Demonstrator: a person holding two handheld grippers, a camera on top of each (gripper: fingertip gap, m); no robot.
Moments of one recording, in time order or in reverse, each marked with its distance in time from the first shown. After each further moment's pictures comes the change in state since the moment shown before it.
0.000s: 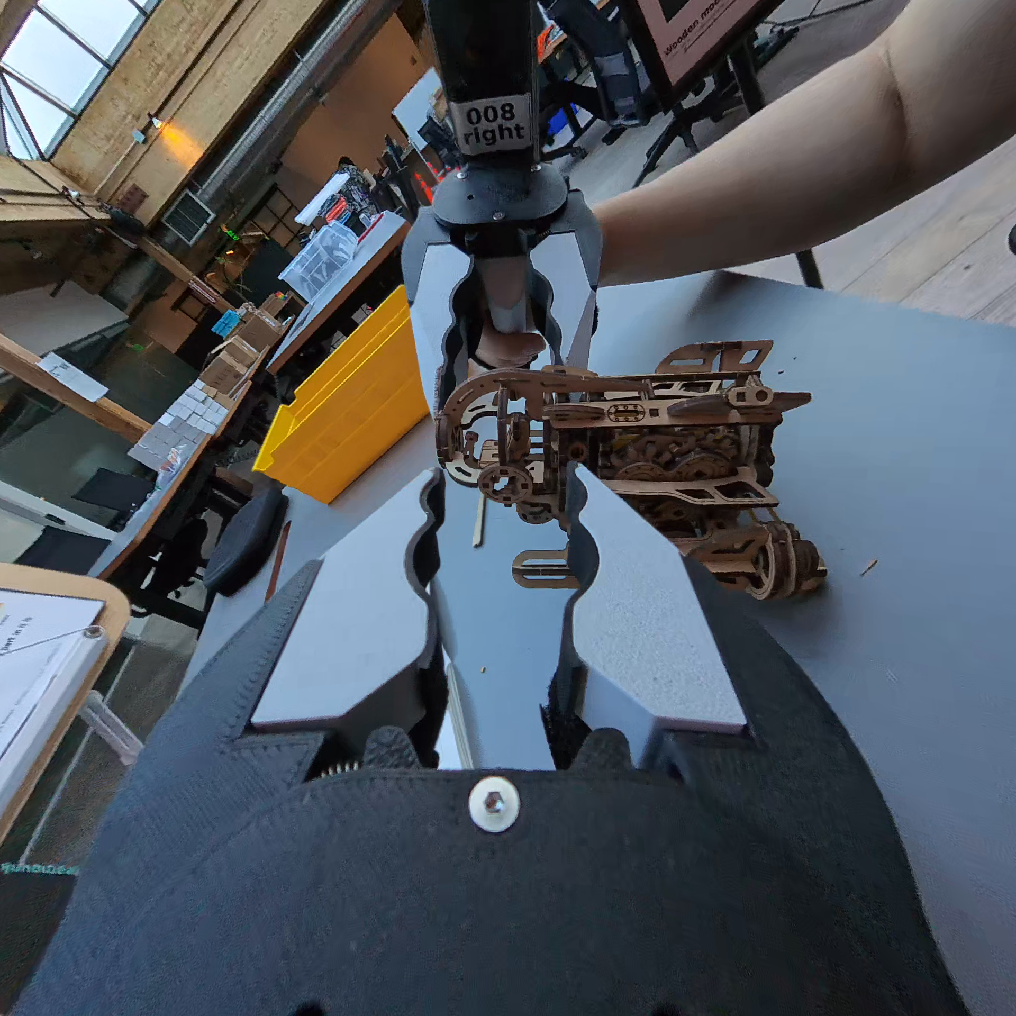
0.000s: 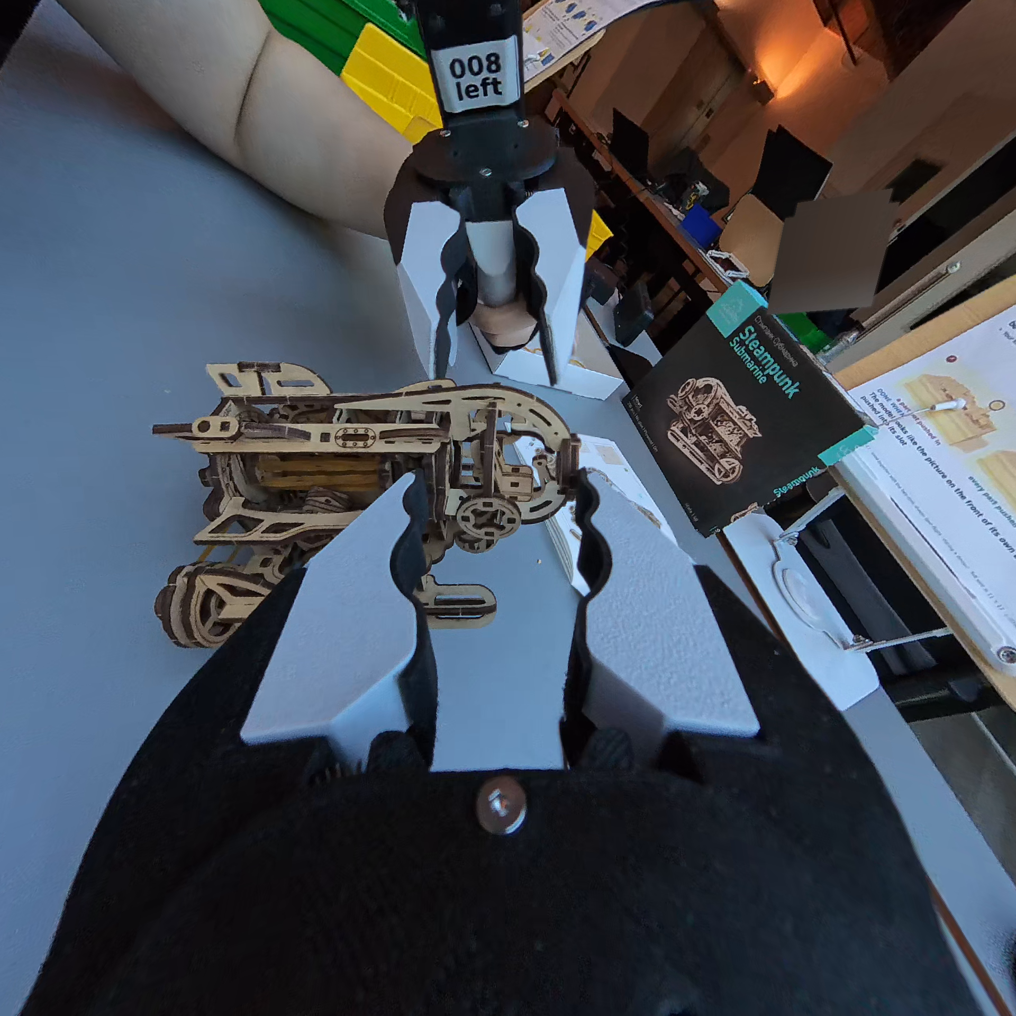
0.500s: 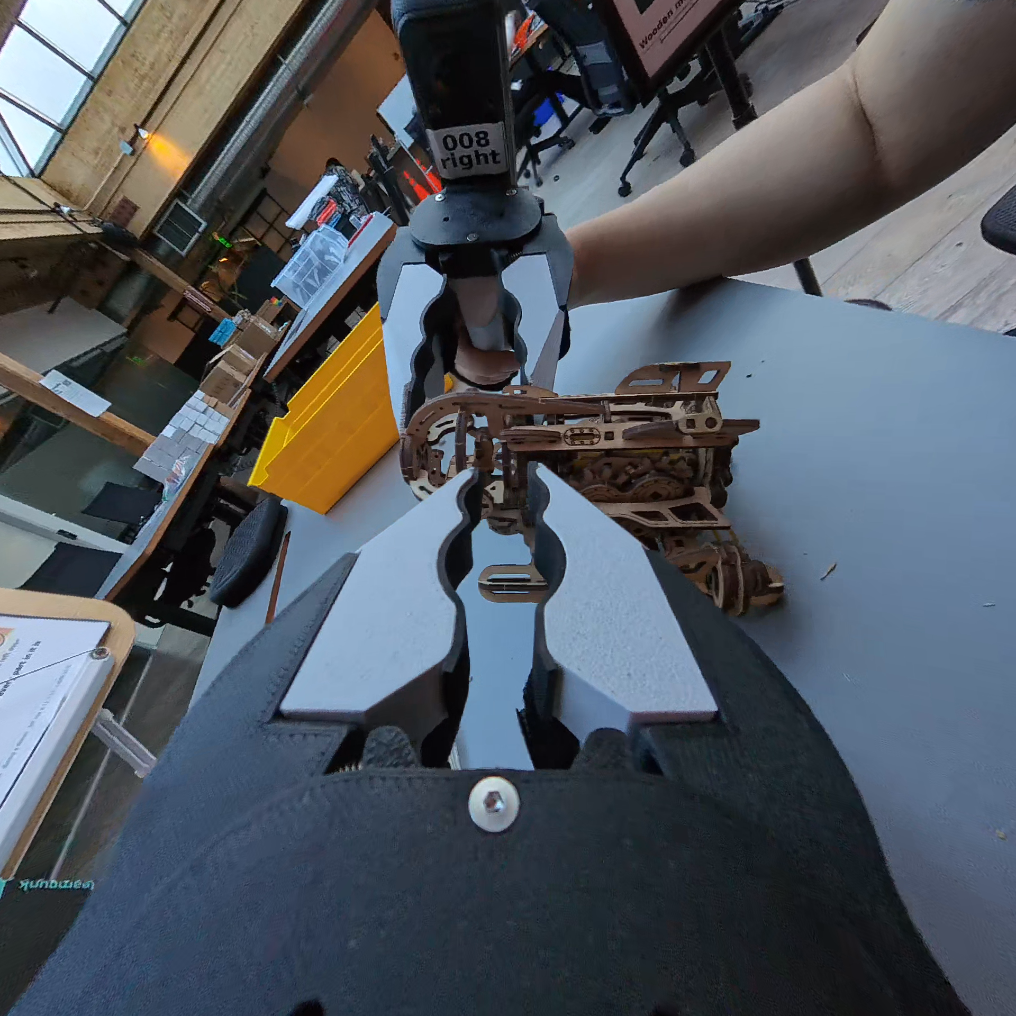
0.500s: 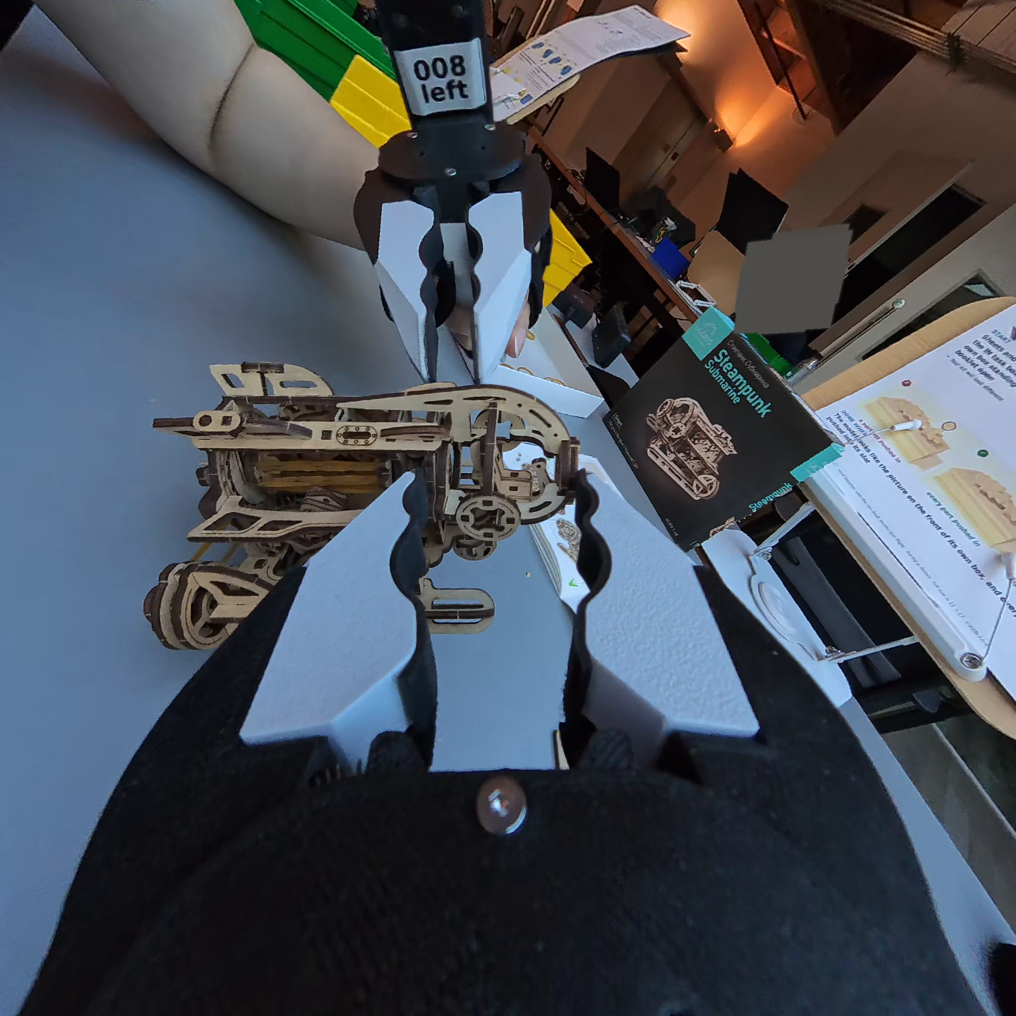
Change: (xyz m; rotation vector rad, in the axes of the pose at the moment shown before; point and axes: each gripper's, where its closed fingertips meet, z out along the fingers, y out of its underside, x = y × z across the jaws) left arm 0.015 -0.009 -0.001 -0.007 0.022 0.026; right arm 0.000 -0.004 -0.001 0.046 0.046 -0.031
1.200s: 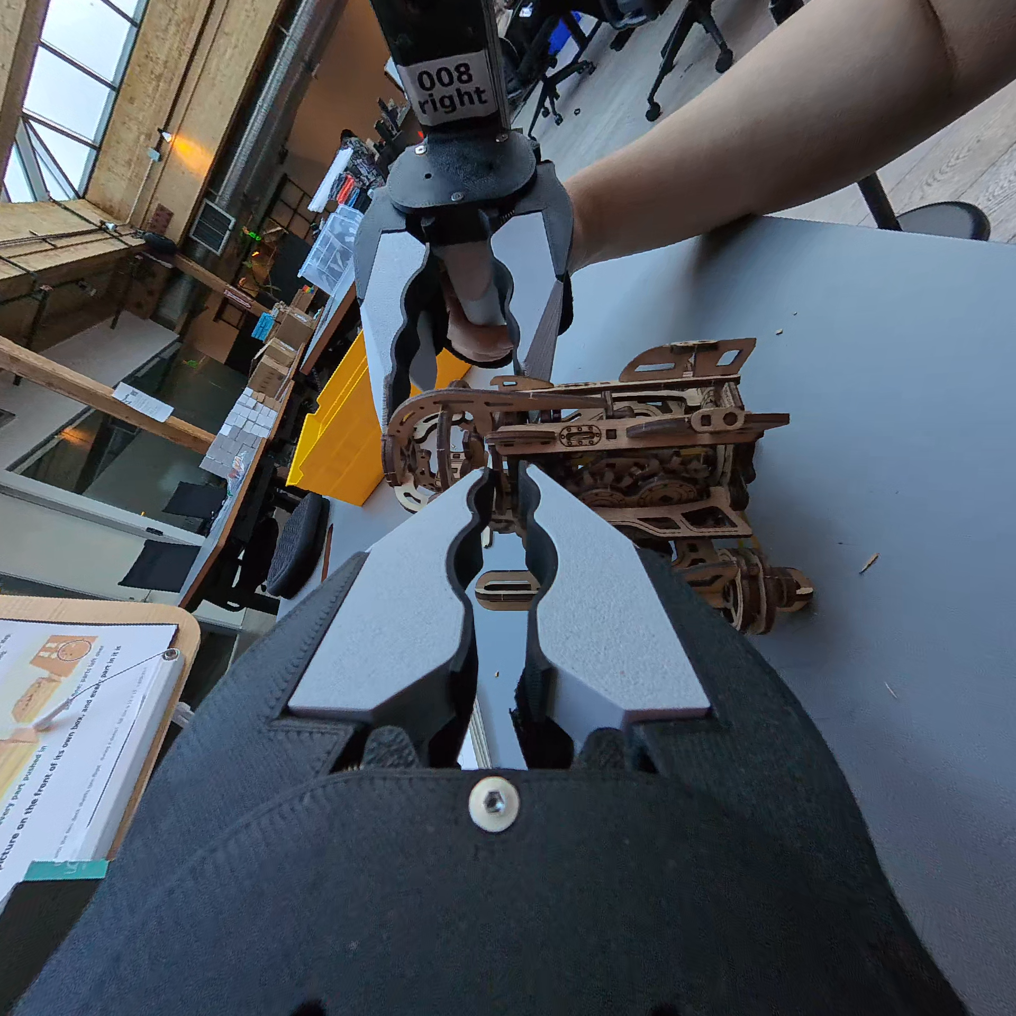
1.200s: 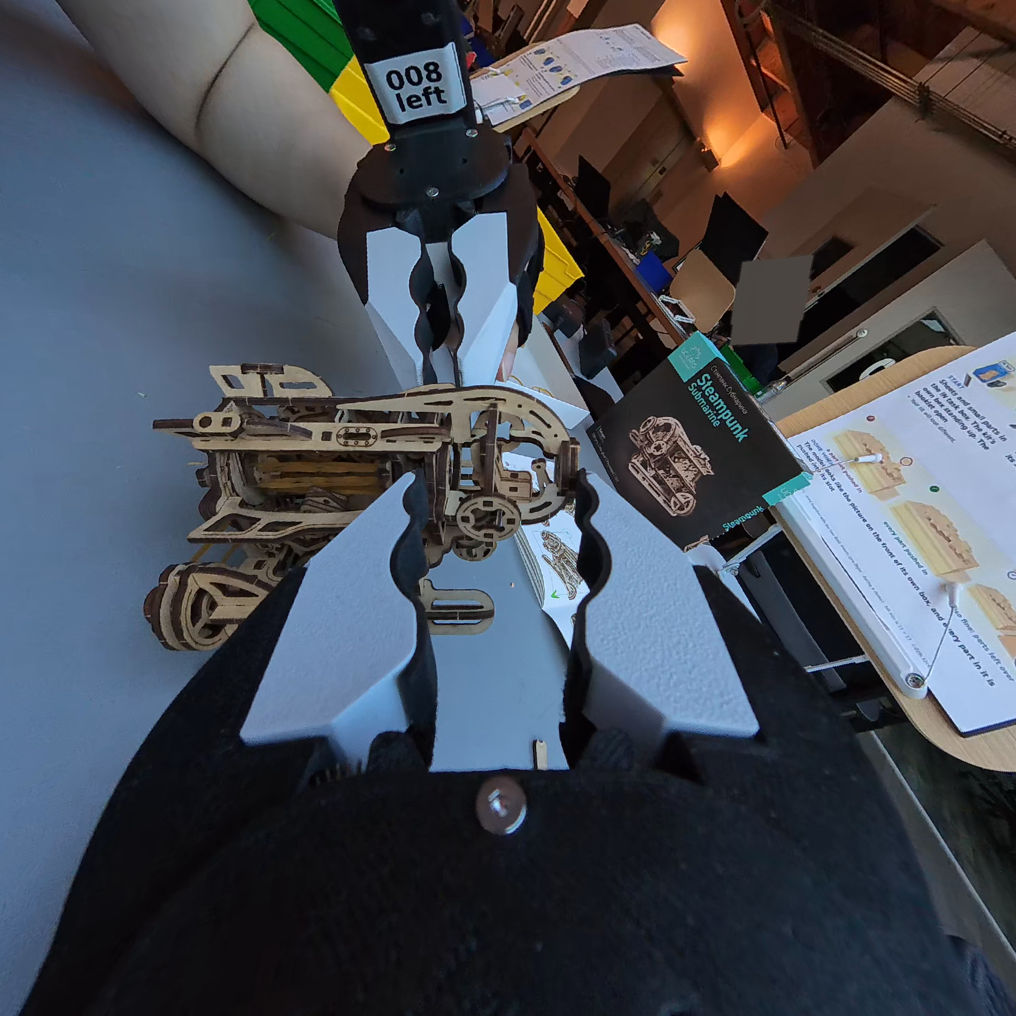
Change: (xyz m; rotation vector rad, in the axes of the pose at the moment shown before) left arm 0.005 0.003 0.011 -0.081 -0.054 0.129; right arm -0.002 -0.010 0.001 -0.005 0.024 -0.079
